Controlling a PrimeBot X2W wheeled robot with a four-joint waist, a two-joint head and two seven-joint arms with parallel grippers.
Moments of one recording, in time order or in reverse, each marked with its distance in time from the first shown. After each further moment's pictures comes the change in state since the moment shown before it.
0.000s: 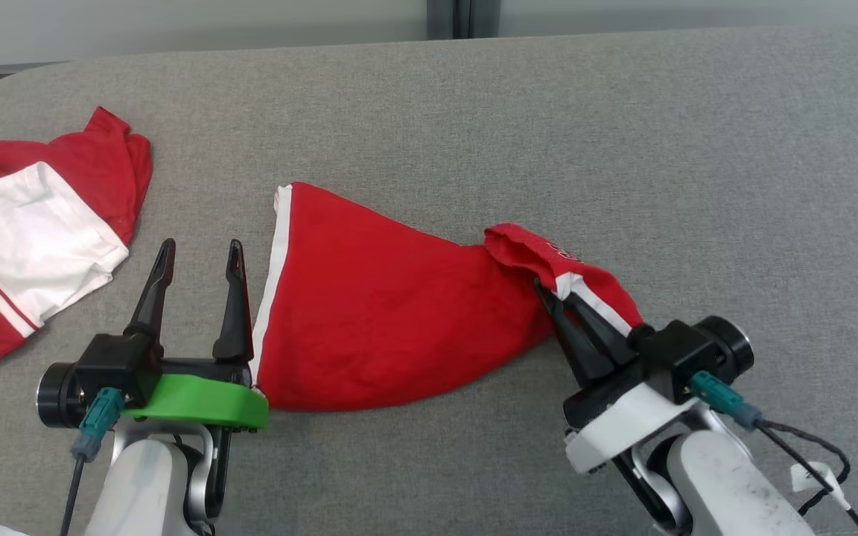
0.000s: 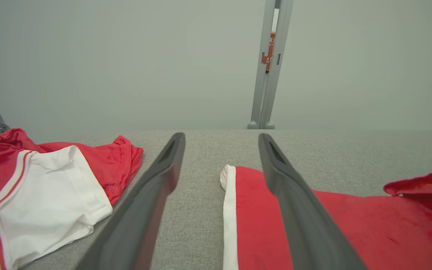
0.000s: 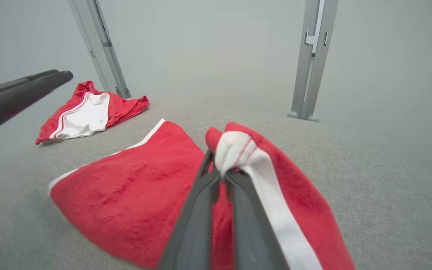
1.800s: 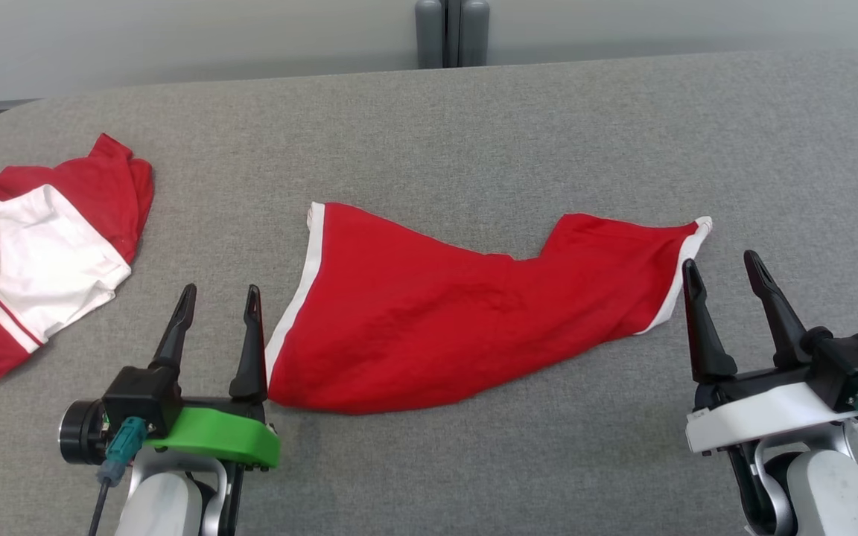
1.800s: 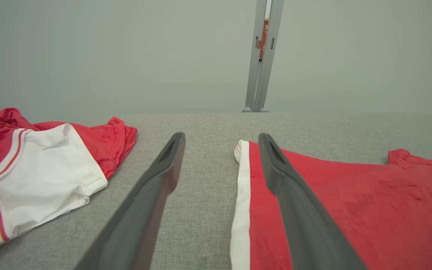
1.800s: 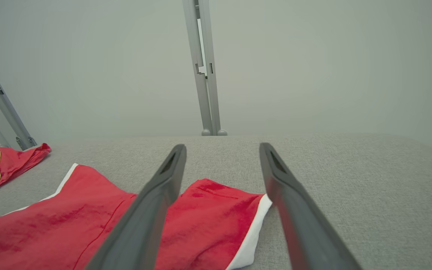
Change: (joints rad) left arm 0.064 -0.026 0.007 0.046 0.033 -0.021 0.000; right arm 0.147 0.032 -0.371 -0.128 0.021 0.000 -0.016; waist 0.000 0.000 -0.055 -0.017
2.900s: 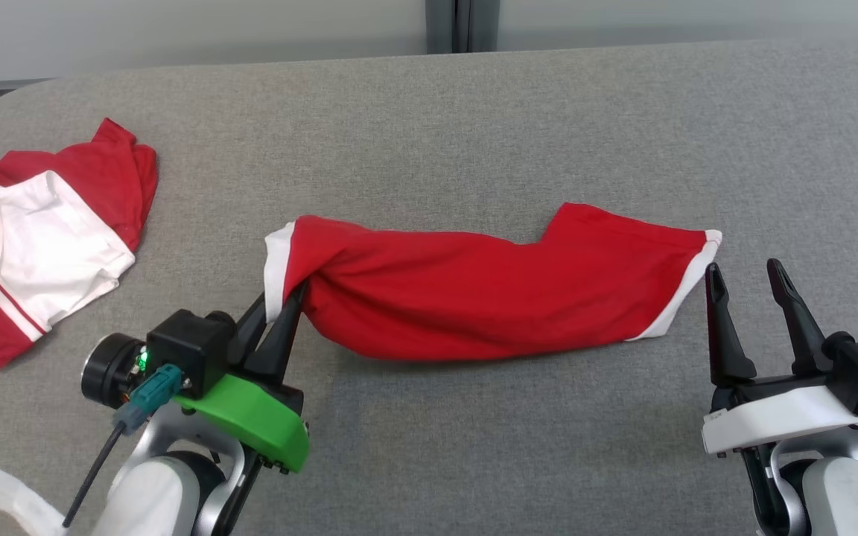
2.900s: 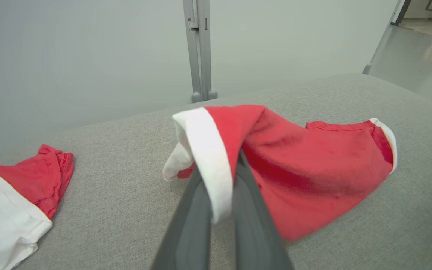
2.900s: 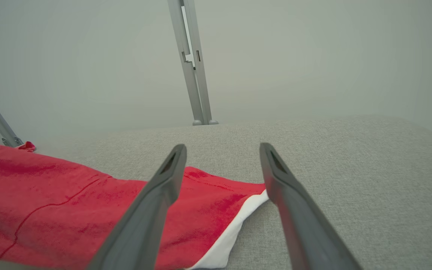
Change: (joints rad) left arm -0.015 0.118 -0.156 -0.314 -0.062 -0.077 0.372; right arm 0.016 0.022 -0.057 0.000 0.009 0.000 0.016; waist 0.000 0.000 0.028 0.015
